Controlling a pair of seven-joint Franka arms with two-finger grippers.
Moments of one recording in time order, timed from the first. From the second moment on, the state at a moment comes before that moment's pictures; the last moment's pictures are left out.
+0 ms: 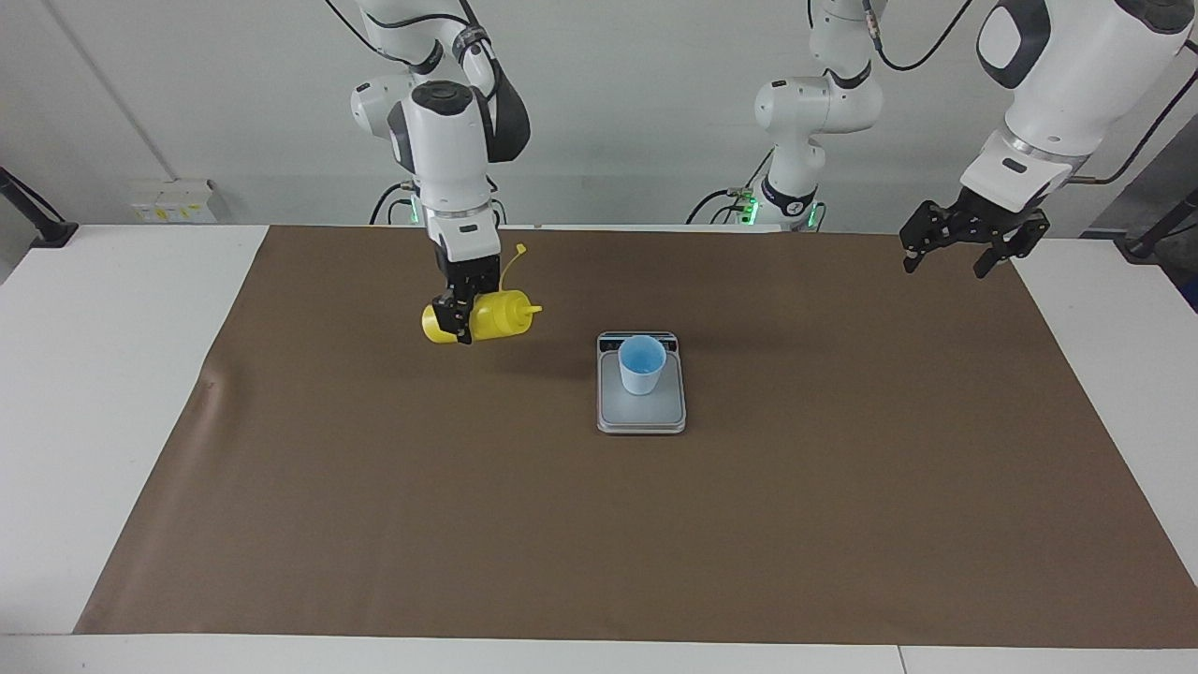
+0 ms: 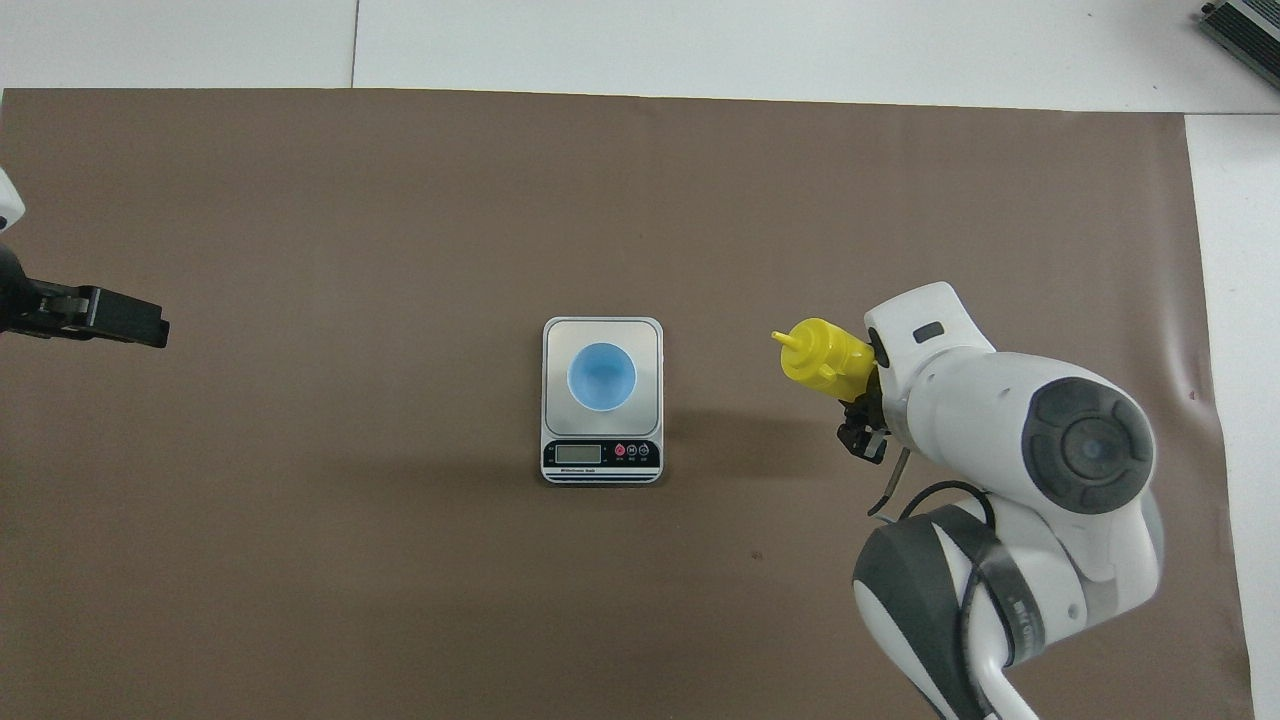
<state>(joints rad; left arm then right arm) -0.03 -0.03 -0.03 -1.63 -0.02 1.61 0.08 0.40 -0.12 -0.12 -2.22 -0.04 2.33 -0.86</state>
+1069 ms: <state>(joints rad) -0.03 -0.03 -0.03 -1.63 -0.02 1.61 0.08 -0.08 0.00 -0.12 -2.36 1.18 2.27 -2.30</state>
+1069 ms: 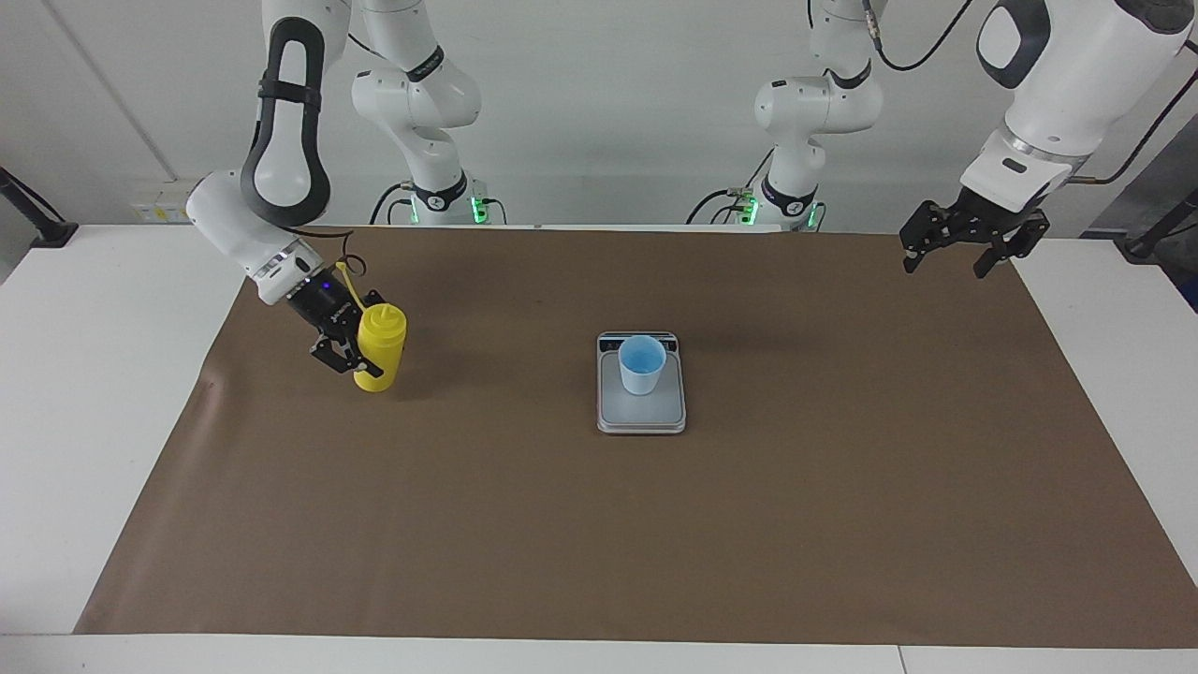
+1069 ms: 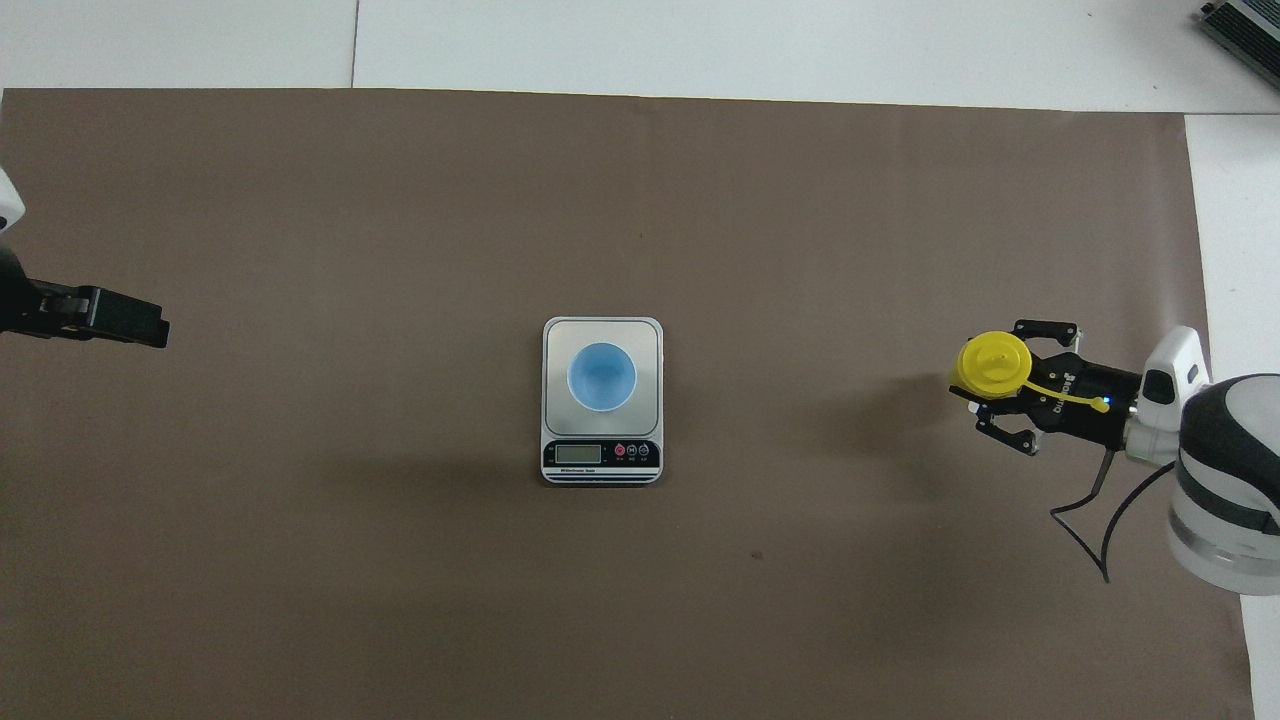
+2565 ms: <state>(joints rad) -0.03 -0.03 -0.03 -1.63 -0.02 1.61 0.08 -0.11 -0.02 -0.12 -2.50 1.43 2.25 -2.40</state>
